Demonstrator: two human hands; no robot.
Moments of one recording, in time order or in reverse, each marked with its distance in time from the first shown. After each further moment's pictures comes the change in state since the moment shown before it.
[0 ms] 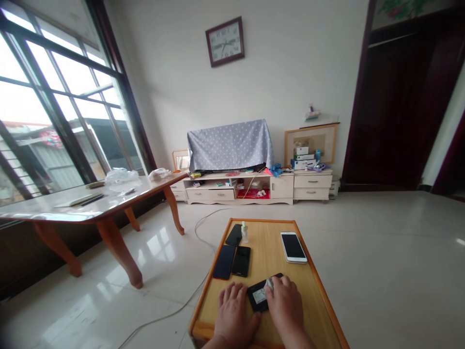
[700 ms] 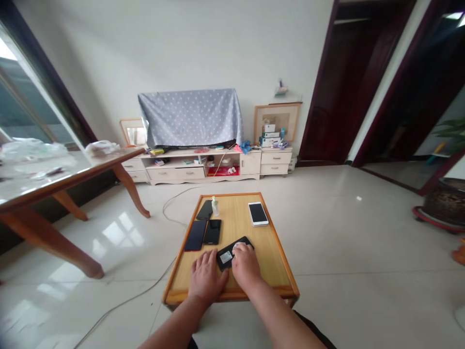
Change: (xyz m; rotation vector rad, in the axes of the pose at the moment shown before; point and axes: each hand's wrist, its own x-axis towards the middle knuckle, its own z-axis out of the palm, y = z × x) left_hand 0.013 0.005 0.001 0.089 -0.005 0.024; right_hand -0.013 -0.020 -0.012 0.142 -0.087 -0.115
